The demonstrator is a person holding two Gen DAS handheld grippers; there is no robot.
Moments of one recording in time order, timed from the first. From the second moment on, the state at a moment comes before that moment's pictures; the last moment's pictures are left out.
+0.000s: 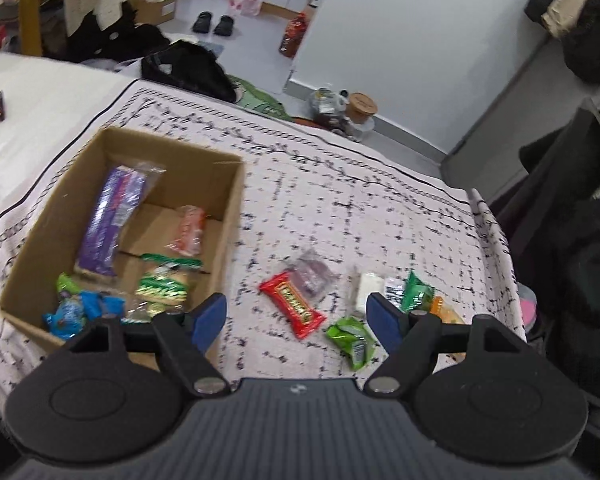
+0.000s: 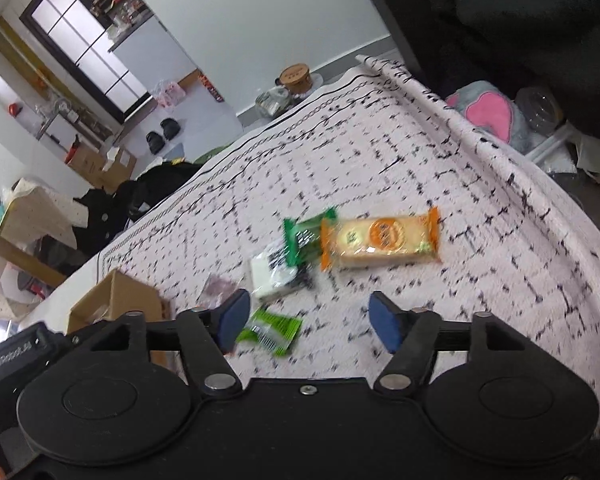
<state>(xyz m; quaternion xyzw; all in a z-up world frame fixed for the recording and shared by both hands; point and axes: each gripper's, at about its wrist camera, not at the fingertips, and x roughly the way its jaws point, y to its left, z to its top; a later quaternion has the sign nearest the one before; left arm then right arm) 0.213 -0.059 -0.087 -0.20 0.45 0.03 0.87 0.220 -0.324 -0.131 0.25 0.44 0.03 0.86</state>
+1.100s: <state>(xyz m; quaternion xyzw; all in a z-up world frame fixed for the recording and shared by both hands) 0.282 -0.111 -0.173 -0.17 0.50 0.05 0.85 0.293 -0.348 -0.182 0.24 0.43 0.08 0.87</state>
